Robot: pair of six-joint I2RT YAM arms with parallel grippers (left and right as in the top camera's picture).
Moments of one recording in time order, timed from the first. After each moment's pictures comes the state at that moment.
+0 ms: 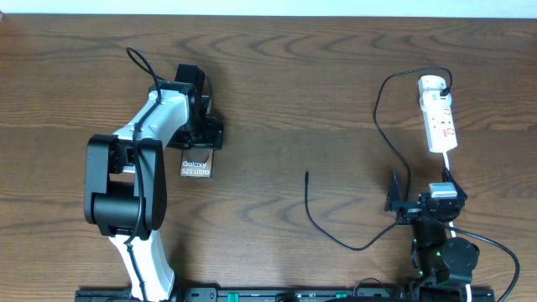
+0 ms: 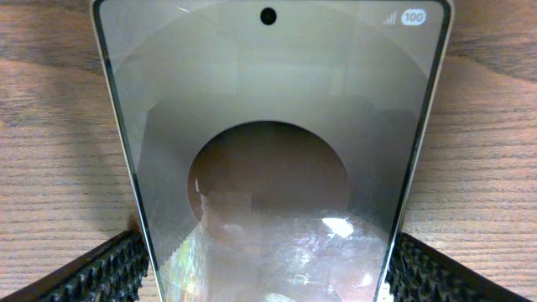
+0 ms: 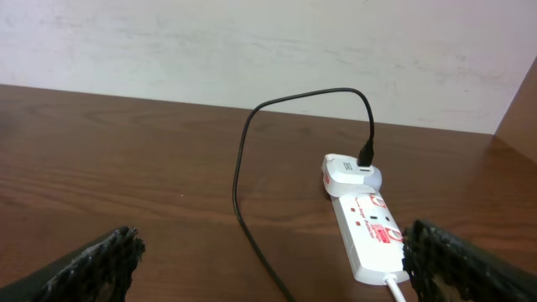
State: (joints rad) left arm -0.12 2.04 1.37 -0.86 0.02 -0.06; right arm -0.11 0.01 0.01 -0.06 -0.14 -0.09
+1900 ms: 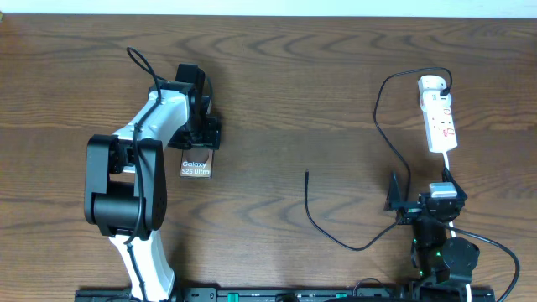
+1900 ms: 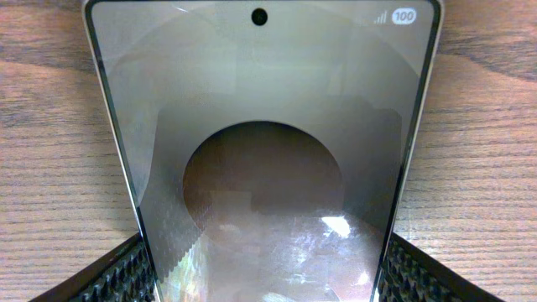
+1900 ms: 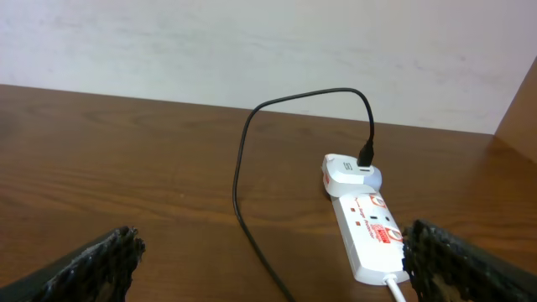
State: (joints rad) left arm -0.12 2.04 1.37 -0.86 0.02 -0.06; right arm -0.11 0.01 0.01 -0.06 -0.14 -0.09
